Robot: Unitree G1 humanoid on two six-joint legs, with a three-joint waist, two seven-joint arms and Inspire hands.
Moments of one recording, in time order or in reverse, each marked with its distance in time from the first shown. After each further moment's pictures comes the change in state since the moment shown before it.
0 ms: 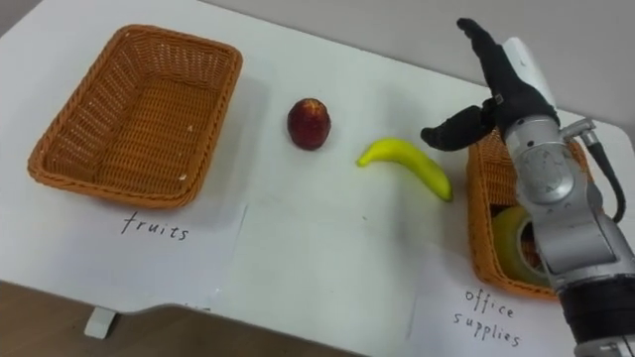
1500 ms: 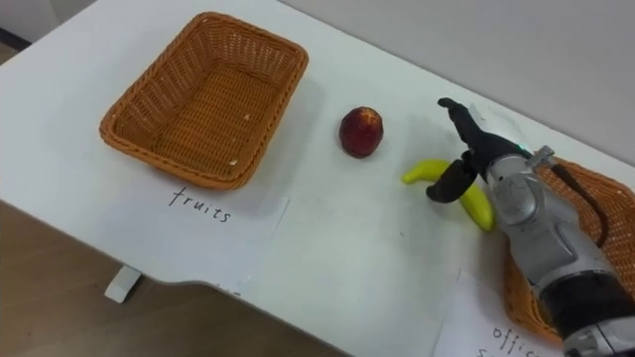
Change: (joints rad) left arm -0.014 0.046 -0.019 0.034 0.003 0.019 -0.061; right arm -0.055 -0.003 0.166 0.256 -0.208 0.045 0.054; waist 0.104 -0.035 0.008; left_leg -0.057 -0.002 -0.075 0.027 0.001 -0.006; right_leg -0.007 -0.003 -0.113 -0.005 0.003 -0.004
